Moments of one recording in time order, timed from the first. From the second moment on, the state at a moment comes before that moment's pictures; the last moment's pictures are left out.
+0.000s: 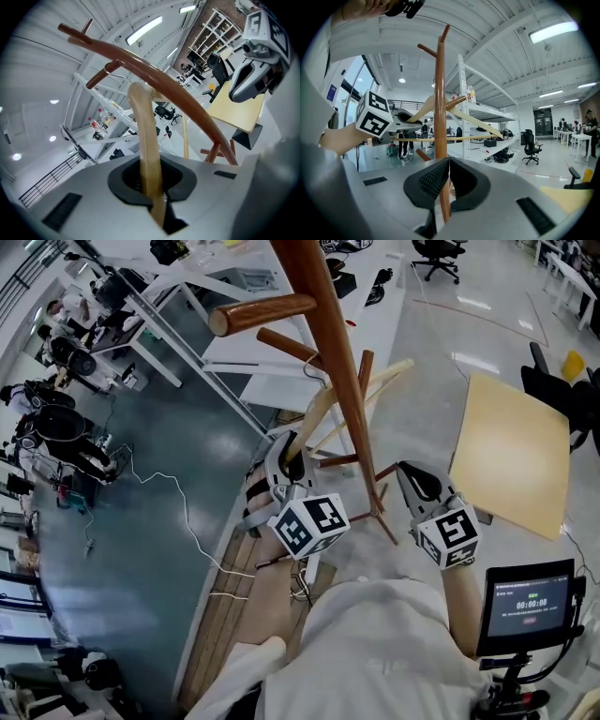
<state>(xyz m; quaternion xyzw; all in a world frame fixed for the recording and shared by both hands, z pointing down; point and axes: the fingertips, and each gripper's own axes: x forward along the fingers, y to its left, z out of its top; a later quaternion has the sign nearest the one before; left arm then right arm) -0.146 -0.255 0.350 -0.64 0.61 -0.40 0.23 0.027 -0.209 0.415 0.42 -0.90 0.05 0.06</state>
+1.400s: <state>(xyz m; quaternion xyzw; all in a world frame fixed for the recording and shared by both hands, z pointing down) -0.107 -0.233 0.374 -0.75 0.54 -0.34 0.18 0.029 -0.206 0.429 0.41 -0.91 0.05 0.08</state>
